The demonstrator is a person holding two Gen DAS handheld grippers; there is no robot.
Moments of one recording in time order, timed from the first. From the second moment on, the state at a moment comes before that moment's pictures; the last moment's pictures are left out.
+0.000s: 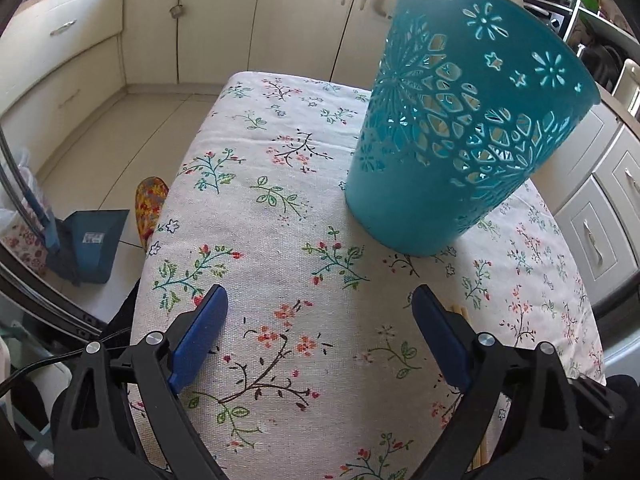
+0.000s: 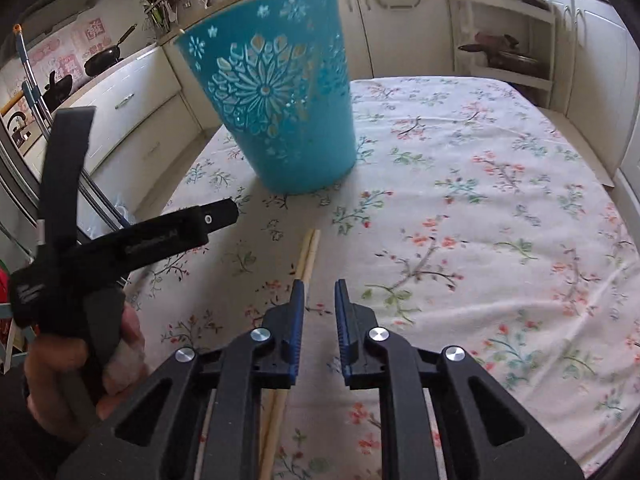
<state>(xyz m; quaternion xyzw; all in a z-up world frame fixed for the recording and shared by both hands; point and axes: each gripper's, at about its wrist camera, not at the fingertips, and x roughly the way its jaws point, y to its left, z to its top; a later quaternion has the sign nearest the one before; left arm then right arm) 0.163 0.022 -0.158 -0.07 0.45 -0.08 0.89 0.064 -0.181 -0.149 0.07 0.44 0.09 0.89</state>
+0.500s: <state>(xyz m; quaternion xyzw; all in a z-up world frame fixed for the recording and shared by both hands) 0.161 0.017 -0.159 -0.06 0.45 -0.10 0.89 0.076 -0.184 -0.159 0.01 0.46 0.08 0.88</state>
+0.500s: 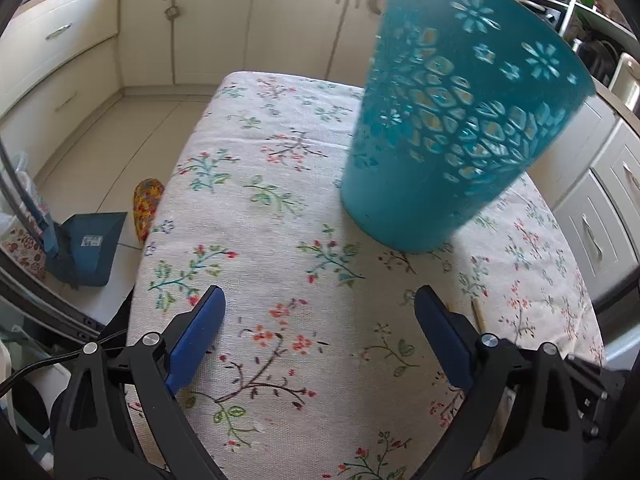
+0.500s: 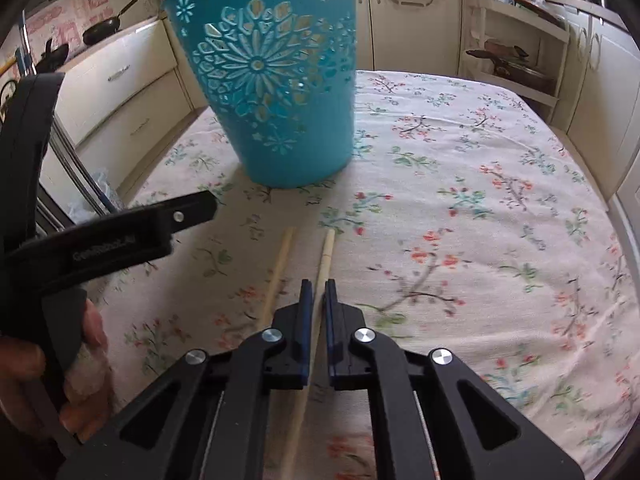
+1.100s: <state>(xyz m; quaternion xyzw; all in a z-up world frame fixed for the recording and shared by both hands) 0.135 -0.065 -0.163 0.09 0.45 -0.15 0.87 0.067 -0.253 -0.159 0.16 0.46 0.06 0.87</state>
